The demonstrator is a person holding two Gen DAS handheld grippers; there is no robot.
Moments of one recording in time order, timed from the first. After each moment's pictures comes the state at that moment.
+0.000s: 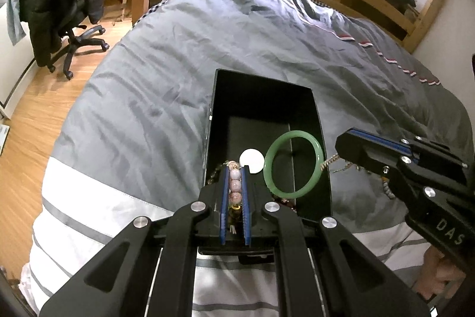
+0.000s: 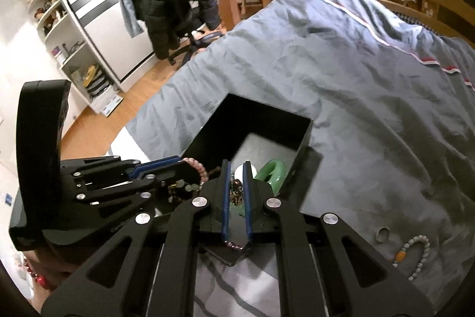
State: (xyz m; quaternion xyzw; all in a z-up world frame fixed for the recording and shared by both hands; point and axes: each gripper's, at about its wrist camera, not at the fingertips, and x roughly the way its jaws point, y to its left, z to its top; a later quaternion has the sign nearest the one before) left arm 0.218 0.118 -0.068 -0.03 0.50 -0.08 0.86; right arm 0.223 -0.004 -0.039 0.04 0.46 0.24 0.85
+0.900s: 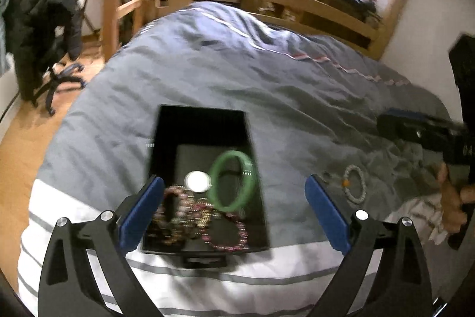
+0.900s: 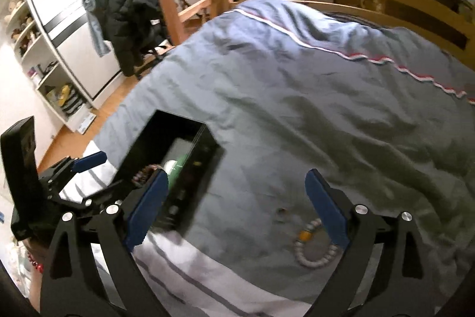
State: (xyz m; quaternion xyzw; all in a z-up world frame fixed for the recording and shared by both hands) left arm 0.187 0.064 -0.045 -0.01 0.41 -0.15 0.90; right arm 0.201 -0.138 -0.005 0.05 0.45 0.14 0.88
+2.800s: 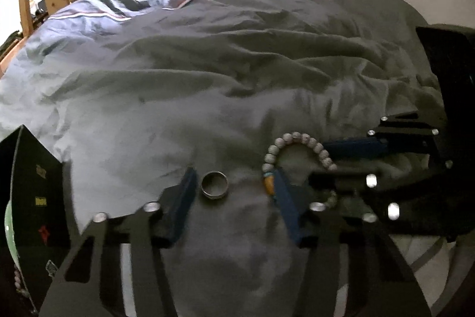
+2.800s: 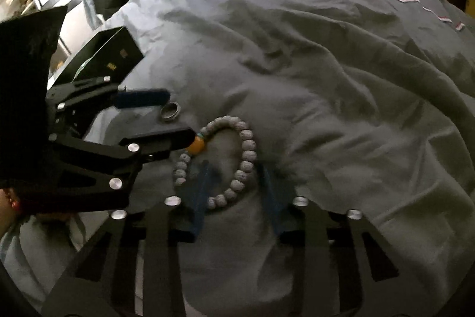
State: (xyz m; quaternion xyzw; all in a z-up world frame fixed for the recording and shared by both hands) left arm 0.221 -0.120 -0.156 0.13 0.43 -0.28 0.85; right arm 0.171 -0.235 -0.153 0.04 0.47 0.16 0.87
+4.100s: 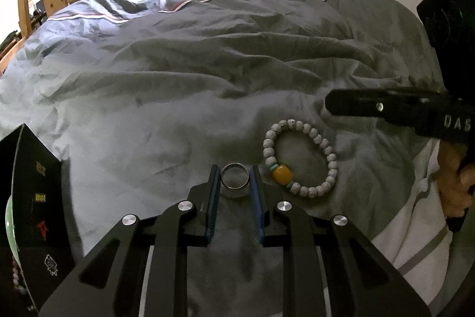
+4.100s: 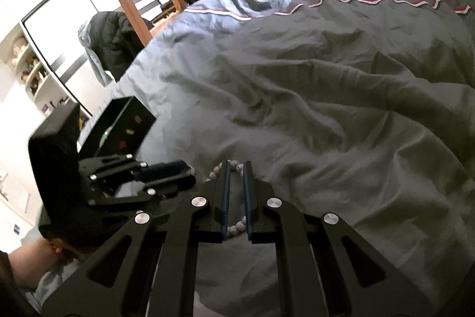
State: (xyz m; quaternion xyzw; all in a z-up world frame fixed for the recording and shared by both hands) left arm 0.210 -0.120 -0.151 0.13 0.42 -0.29 0.85; right arm 0.170 -0.277 -0.122 0.16 0.40 0.17 0.88
